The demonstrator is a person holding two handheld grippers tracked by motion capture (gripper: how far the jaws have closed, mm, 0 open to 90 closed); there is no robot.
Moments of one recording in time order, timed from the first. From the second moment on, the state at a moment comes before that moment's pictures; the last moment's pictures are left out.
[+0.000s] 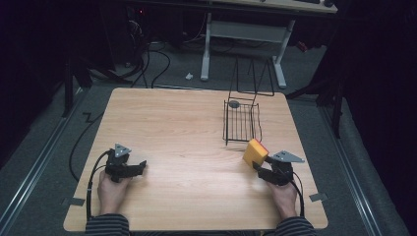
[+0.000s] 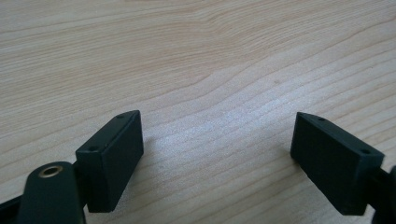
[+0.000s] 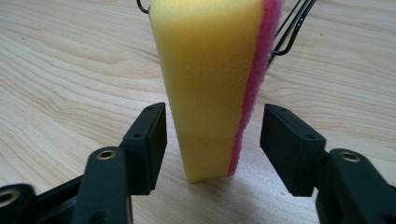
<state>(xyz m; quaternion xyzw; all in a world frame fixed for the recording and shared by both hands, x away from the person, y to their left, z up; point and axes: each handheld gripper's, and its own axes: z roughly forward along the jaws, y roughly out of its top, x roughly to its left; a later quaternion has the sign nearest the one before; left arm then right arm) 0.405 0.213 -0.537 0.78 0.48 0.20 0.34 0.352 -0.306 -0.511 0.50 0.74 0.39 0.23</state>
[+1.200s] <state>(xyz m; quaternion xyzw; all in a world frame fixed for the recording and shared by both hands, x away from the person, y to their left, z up) 0.405 0.213 -0.537 0.78 0.49 0.20 0.34 0.342 -0.302 -0.487 0.45 0.74 0.42 0.26</state>
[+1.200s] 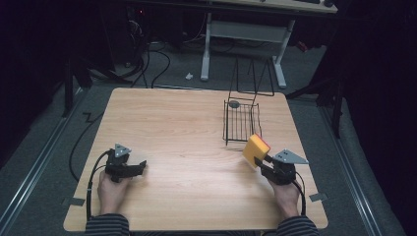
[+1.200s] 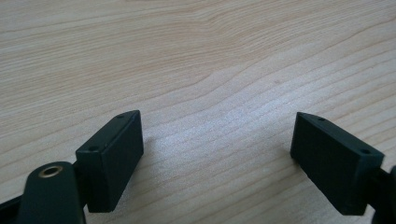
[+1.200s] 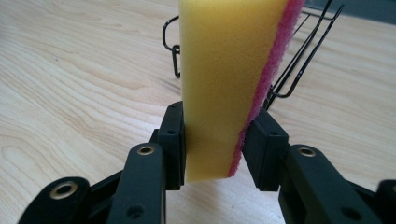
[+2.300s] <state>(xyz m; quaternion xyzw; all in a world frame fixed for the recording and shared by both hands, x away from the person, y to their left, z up) 0.405 0.213 -0.537 0.78 0.49 0.20 0.34 0.373 -0.300 -0.430 0.43 0.74 0.44 0.28</state>
